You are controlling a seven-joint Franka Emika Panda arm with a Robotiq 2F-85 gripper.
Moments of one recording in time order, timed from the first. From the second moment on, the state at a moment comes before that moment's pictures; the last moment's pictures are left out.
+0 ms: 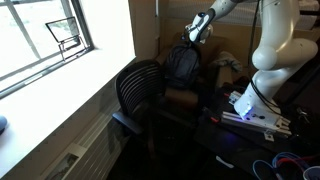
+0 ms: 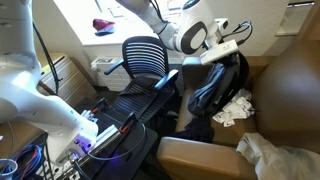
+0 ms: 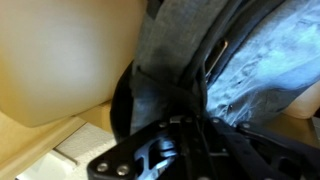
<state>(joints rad) -0.62 0.66 -0.04 -1.87 -0.26 3.04 -0.85</state>
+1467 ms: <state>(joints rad) -0.12 -0.18 -0.41 -1.93 -0.81 3.24 -0.67</state>
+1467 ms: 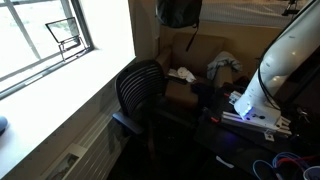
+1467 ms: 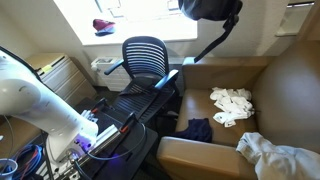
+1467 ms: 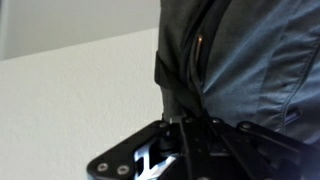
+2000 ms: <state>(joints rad) 0.24 -0.51 -0.28 -2.05 -0.60 2.98 -0.59</state>
